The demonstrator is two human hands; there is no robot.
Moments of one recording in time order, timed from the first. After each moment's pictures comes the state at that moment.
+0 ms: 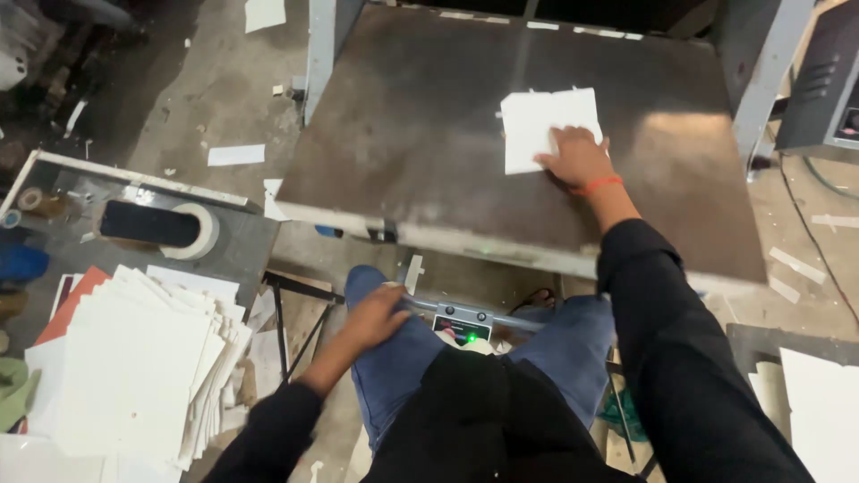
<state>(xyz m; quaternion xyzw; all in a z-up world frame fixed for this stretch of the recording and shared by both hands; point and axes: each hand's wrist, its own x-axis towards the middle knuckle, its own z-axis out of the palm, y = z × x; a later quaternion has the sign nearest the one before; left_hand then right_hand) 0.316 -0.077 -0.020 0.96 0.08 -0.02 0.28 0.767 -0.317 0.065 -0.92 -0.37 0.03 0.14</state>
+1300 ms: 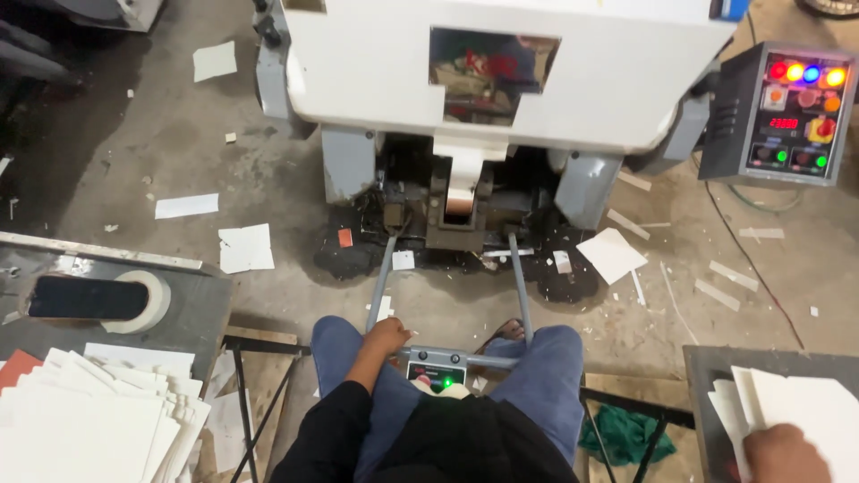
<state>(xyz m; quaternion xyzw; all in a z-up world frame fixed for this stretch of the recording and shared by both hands) 0.429 -0.092 -0.178 0.88 0.21 -0.25 0.34 0.526 -0.787 0.047 -0.92 -0.03 0.24 -0.31</state>
